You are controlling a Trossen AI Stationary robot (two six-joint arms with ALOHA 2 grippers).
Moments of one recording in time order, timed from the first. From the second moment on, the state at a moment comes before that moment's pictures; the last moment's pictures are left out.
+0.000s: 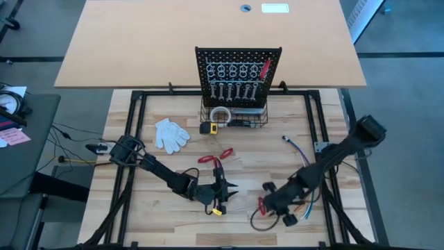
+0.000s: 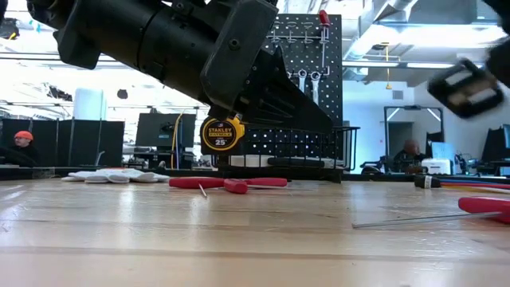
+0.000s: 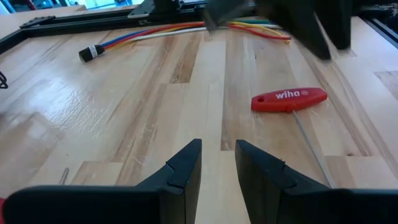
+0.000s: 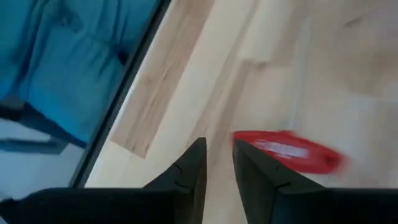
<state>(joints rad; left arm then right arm) -0.45 2.03 1.04 0.61 -0.57 -0.10 0.62 1.56 0.75 -0.09 -0.14 0.34</state>
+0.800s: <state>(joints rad) -0.44 2.03 1.04 0.58 -0.57 -0.14 0.49 1.55 0.76 -0.02 0.10 0.12</state>
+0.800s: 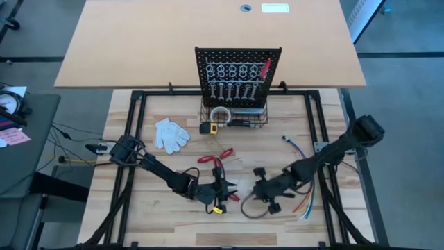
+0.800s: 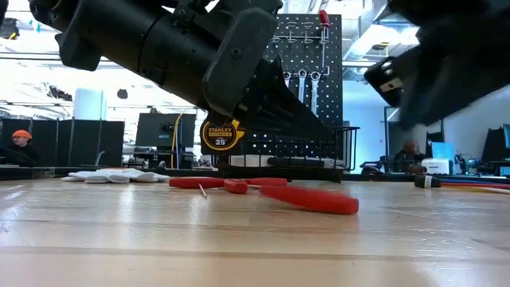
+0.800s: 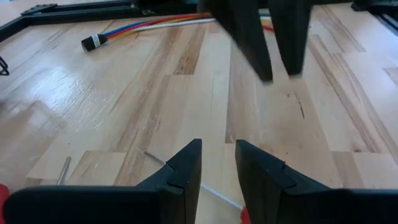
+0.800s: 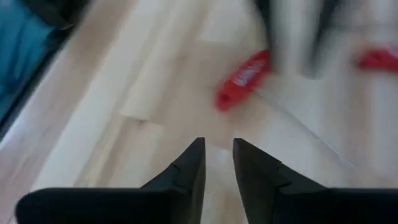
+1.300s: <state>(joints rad) -0.49 1.97 1.04 0.39 -0.43 -0.14 0.17 1.78 0.80 0.07 -0.06 -0.23</state>
